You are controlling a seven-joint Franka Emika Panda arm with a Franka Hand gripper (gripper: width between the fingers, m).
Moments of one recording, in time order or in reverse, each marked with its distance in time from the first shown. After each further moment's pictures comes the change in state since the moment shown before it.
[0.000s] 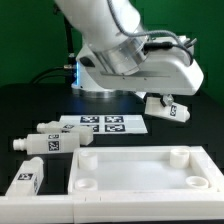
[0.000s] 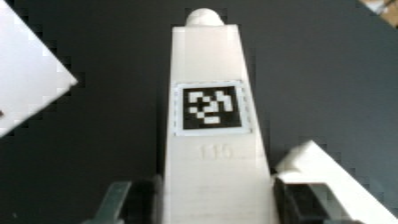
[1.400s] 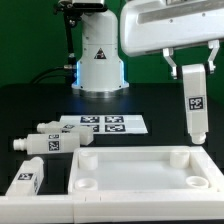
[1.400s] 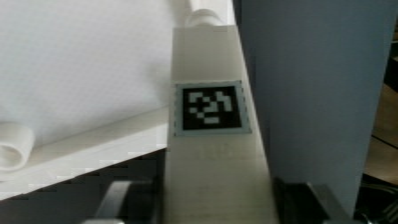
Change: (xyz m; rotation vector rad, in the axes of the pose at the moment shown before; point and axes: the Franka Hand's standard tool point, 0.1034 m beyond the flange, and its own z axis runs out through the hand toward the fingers) arm -0.007 -0.086 -0.058 -0.030 0.808 -0.571
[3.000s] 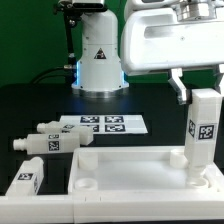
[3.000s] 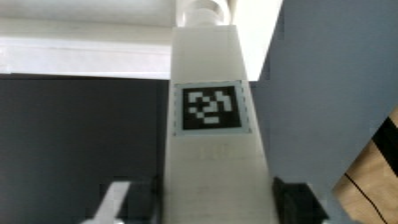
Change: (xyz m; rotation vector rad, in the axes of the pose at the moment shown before) arm 0.052 -0.003 0.041 -0.009 0.057 -0.351
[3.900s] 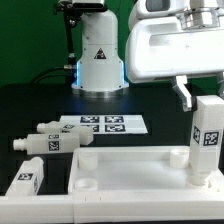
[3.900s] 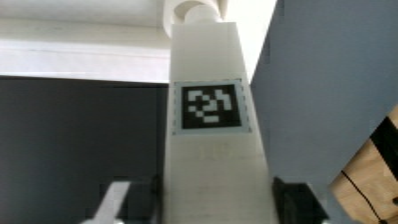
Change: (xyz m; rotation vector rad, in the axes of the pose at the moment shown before) arm -0.003 -0.008 0.007 0.004 0.041 -0.014
